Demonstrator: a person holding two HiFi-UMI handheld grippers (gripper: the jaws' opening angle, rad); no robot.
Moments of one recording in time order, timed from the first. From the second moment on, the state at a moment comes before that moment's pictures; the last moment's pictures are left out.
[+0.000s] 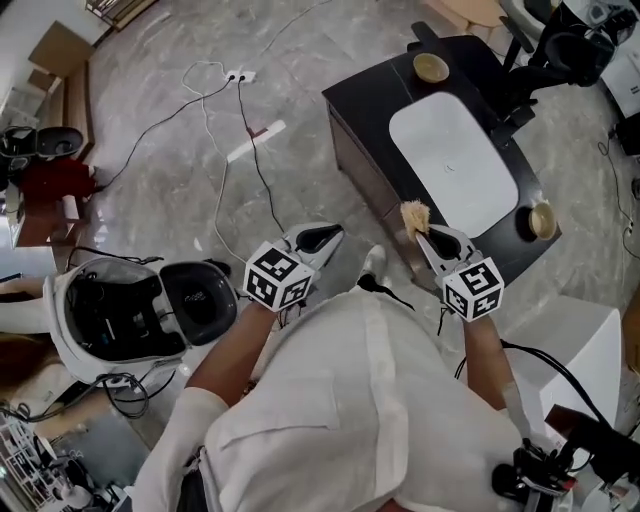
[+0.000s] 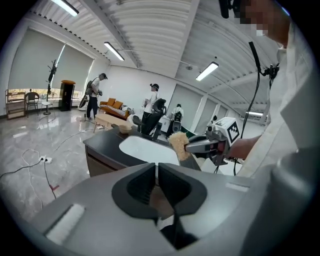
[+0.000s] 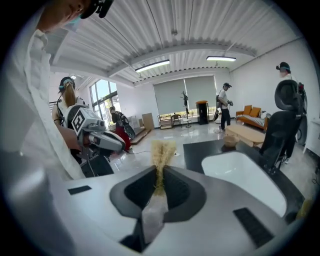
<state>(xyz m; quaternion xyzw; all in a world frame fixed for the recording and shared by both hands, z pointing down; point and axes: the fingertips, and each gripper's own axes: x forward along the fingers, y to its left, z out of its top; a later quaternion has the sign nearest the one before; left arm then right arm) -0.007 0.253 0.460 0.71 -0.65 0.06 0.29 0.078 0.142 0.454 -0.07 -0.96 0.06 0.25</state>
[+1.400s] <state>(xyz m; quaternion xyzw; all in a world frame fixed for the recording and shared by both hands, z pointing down) -0.296 -0.208 0.570 0.74 -0.47 0.05 0.48 -0.089 -0.065 0.456 0.25 -0.92 0.15 0.26</state>
